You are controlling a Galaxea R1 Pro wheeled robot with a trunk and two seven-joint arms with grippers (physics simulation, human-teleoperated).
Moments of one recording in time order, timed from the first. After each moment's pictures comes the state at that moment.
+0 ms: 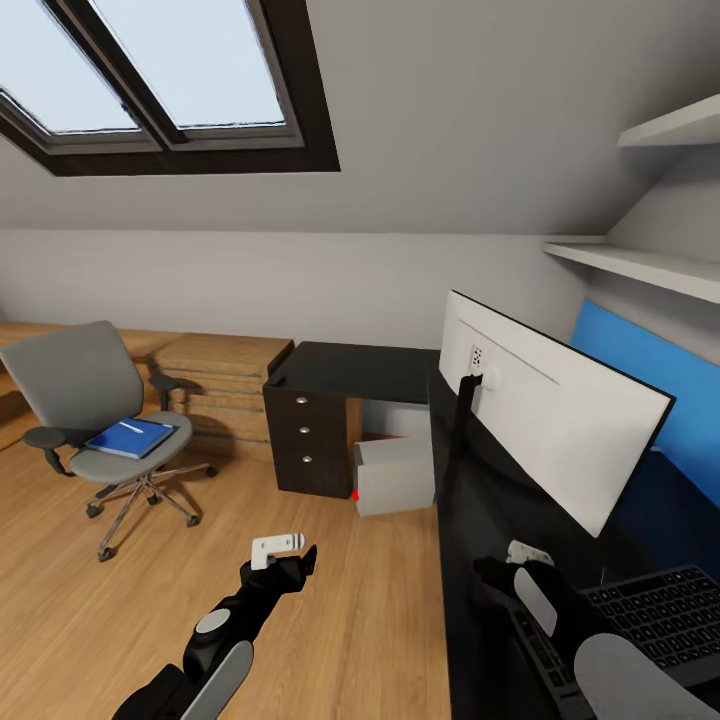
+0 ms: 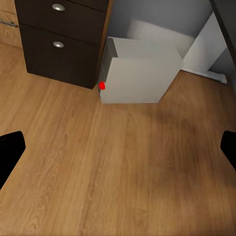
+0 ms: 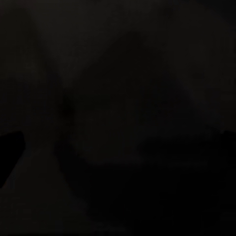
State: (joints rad) left arm -0.27 0.15 -0.54 -1.38 0.65 0.26 0.42; right arm -0.65 -0.11 0.06 -0.47 -0.48 0.39 -0.14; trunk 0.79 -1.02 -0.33
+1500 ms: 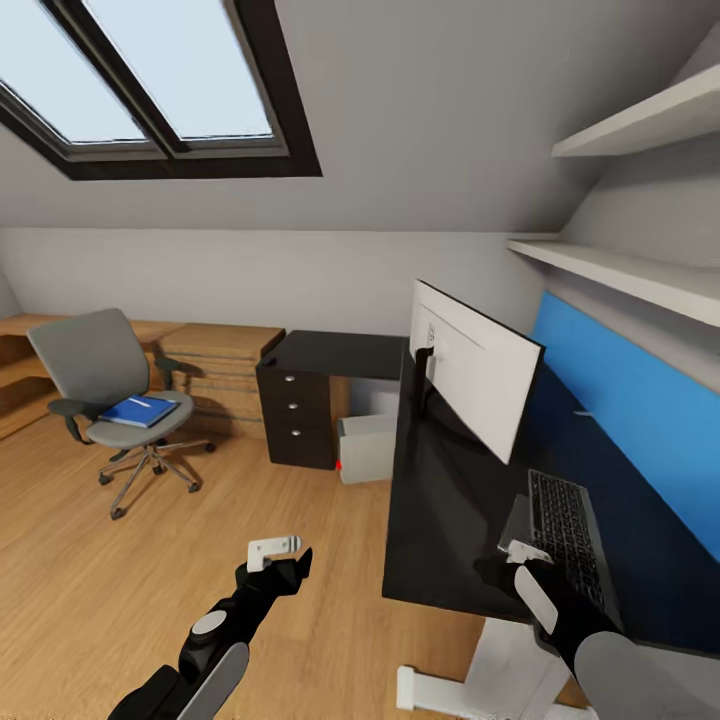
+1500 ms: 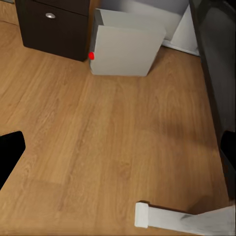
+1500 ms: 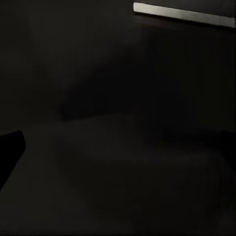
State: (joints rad) left arm -0.27 0.16 -0.54 -1.36 0.65 0.26 0.42; right arm -0.65 -0.11 0.06 -0.47 -0.49 0.40 -0.14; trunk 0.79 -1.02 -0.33
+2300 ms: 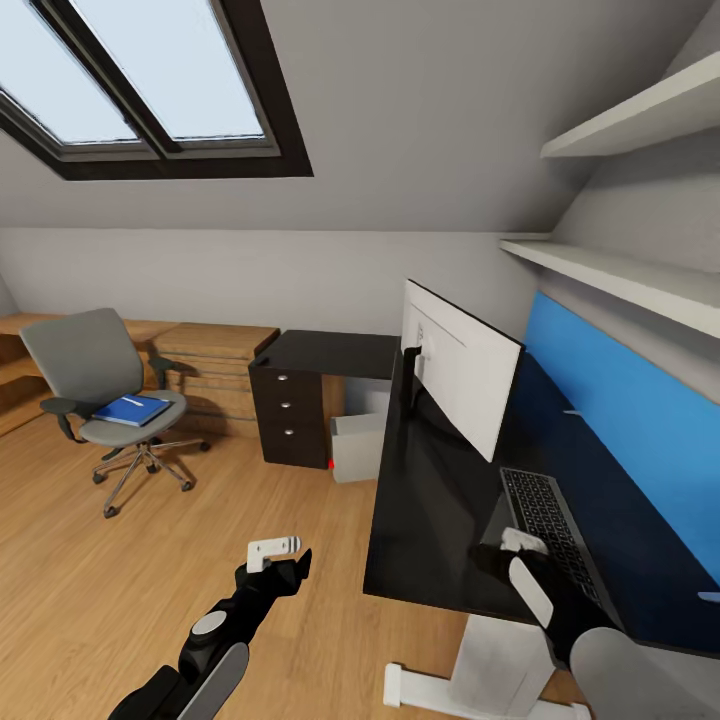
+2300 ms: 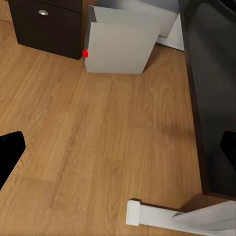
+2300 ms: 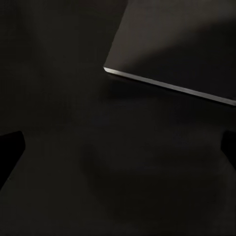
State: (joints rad) left arm -0.27 0.16 -0.54 -1.36 0.65 0.26 0.42; right arm -0.65 -0.10 0.08 -0.53 -0.48 0.39 -0.14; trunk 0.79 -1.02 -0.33
